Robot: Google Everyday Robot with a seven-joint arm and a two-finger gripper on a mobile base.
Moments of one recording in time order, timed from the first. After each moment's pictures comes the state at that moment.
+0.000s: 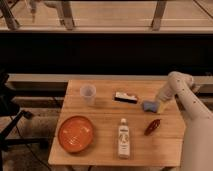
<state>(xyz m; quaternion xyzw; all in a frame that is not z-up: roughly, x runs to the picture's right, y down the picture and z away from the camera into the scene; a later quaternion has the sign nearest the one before) 0.357 0.082 0.946 -0.27 -0.10 0.01 0.96</state>
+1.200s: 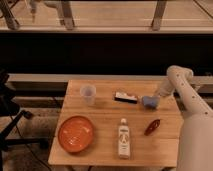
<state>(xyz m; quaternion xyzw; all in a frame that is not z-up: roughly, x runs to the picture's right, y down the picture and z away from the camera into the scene) 0.347 0.056 0.931 -0.27 -0.11 -0.01 0.96</state>
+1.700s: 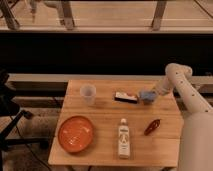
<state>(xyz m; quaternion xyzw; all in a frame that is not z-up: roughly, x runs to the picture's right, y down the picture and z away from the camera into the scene) 0.338 0.046 0.923 -0.27 -0.11 -0.02 0.96</state>
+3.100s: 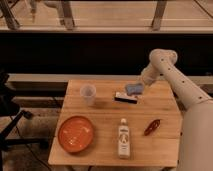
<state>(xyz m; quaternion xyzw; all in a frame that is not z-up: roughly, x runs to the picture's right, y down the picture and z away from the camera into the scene) 0.227 -0.021 0.873 -0.24 -0.15 -0.13 0.95</state>
